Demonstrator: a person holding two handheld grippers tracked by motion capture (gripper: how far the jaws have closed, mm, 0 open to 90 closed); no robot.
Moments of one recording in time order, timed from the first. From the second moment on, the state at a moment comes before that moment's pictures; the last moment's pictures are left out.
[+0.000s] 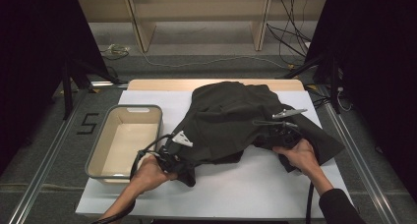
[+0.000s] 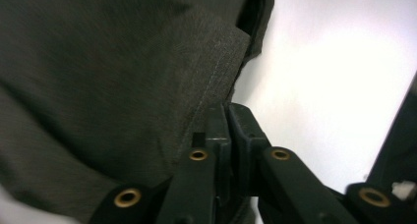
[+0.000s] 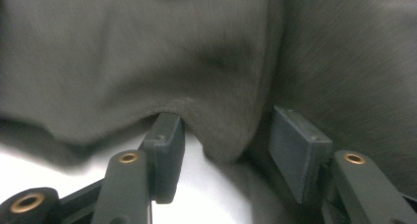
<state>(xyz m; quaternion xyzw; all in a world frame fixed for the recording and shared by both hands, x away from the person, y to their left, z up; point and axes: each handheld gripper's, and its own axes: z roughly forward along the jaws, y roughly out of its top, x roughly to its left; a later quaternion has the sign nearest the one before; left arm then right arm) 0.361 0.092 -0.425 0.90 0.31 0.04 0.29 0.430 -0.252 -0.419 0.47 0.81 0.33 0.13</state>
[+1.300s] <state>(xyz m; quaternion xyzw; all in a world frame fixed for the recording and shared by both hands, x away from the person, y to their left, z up) 0.398 -0.057 -0.471 0.91 0.29 0.08 0.28 0.394 -0.290 -0.401 0.49 0.78 0.38 0.14</state>
